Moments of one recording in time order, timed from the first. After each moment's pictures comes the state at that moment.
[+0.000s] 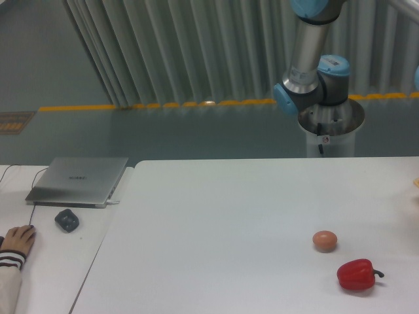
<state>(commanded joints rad) 2.76 -1.91 -1.46 -1.16 1.79 2.39</state>
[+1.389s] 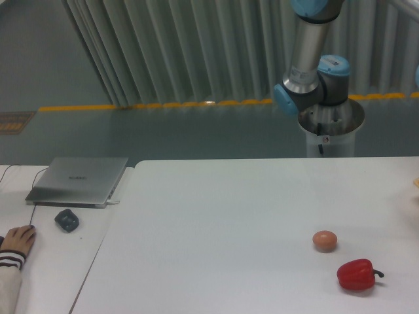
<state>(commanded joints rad) 2.73 -1.90 -1.48 -1.16 1.58 2.20</state>
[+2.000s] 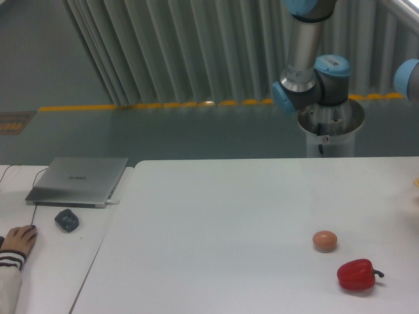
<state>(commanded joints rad) 2.66 -1.89 -1.50 -1.16 1.58 1.96</state>
